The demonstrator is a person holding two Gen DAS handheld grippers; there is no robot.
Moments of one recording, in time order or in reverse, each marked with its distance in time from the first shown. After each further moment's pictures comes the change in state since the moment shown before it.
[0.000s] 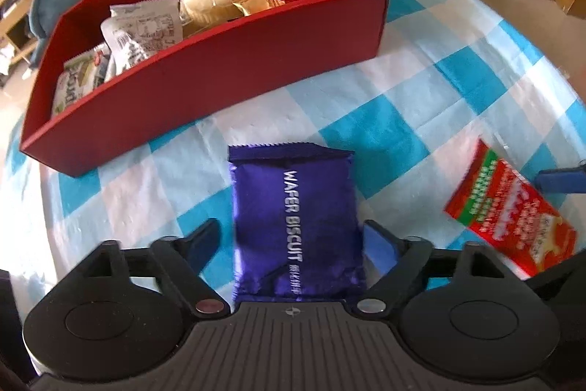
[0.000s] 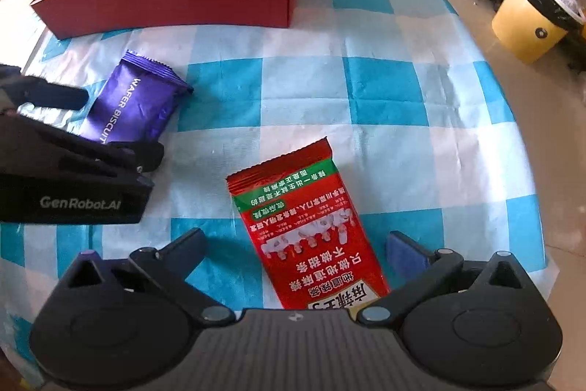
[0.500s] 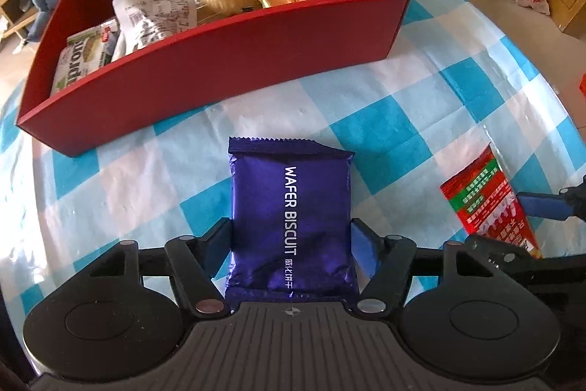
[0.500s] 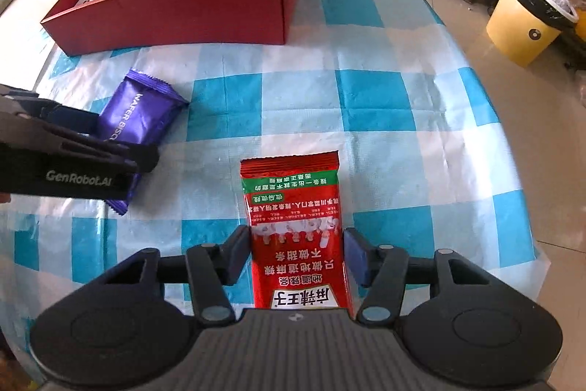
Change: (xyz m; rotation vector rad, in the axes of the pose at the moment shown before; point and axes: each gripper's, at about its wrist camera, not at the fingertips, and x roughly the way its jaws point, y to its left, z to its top) left arm -0.006 0.022 0.000 -0.067 0.029 -0.082; right arm -0.021 -0.005 -0.005 0.034 -0.038 0.014
